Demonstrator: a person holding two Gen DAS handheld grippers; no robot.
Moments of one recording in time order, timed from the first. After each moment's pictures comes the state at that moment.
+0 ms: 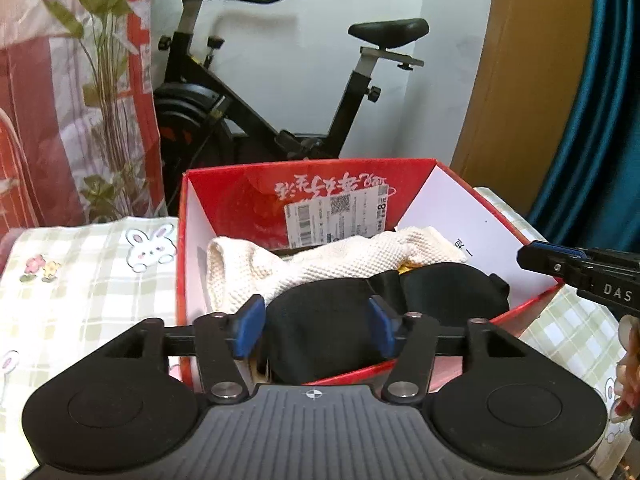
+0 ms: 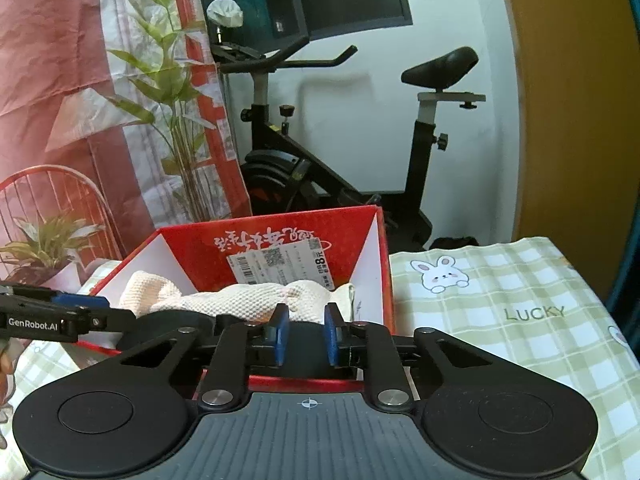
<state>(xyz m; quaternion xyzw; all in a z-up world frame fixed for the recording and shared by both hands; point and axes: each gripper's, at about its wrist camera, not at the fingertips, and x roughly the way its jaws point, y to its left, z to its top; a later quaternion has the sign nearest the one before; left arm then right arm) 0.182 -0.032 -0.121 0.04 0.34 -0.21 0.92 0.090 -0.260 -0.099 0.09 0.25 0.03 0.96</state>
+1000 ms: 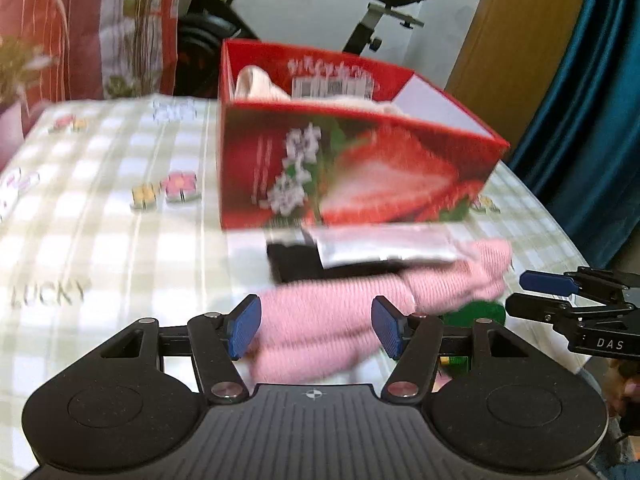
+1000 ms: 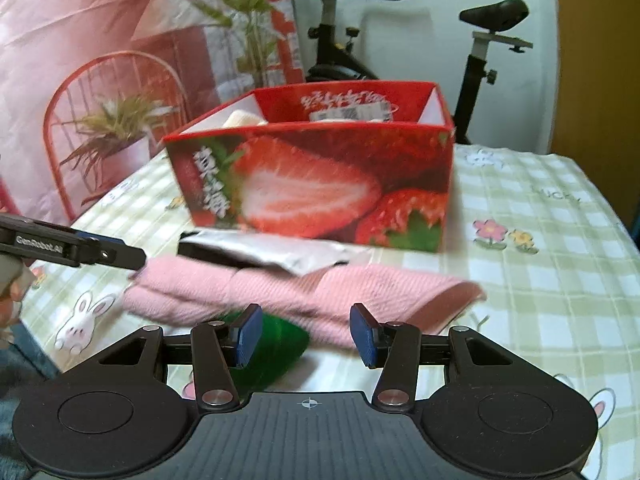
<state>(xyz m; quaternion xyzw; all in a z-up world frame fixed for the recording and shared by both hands) 0.046 0.015 -0.177 -0.02 0.41 -0.21 0.89 -0.058 -0.214 -0.146 0.04 0.35 0.11 0.93</state>
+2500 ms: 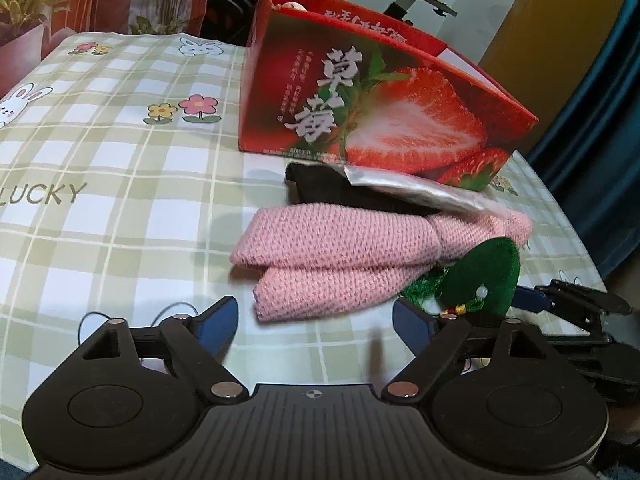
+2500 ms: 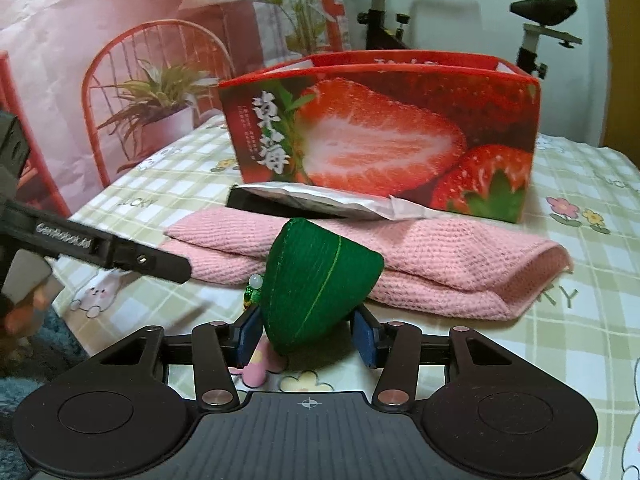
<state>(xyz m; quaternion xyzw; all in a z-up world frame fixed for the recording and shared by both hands) 0.036 0.031 -0.221 -0.07 0.44 -0.19 0.87 -0.054 -0.177 -0.186 0.03 0.35 0.18 0.92</state>
